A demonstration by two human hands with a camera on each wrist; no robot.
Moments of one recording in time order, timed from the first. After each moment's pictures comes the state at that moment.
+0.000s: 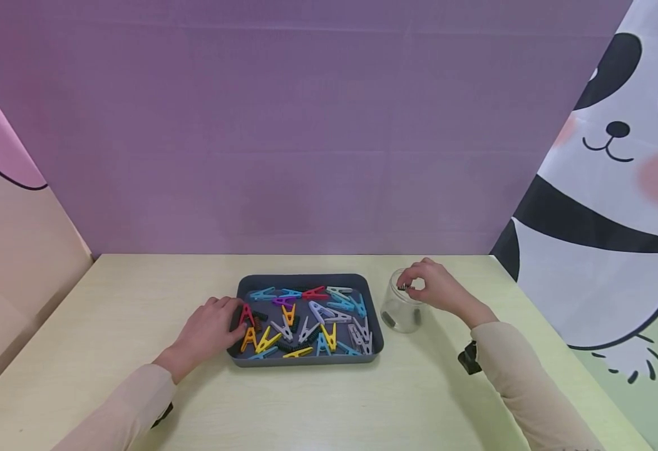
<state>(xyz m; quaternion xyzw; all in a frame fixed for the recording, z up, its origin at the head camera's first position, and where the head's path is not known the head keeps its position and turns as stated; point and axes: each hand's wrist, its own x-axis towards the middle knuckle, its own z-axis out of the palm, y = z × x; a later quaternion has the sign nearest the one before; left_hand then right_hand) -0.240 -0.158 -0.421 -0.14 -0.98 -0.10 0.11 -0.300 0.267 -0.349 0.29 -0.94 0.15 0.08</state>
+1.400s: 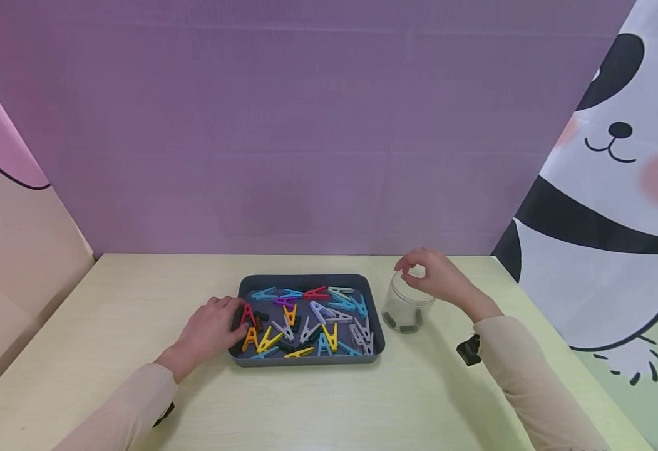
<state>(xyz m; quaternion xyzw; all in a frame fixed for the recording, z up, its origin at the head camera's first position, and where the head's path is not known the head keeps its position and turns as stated) -0.240 -0.158 -0.421 -0.14 -0.98 -0.10 0.12 -0.297 0.255 -0.323 0.29 -0.93 0.18 0.10</state>
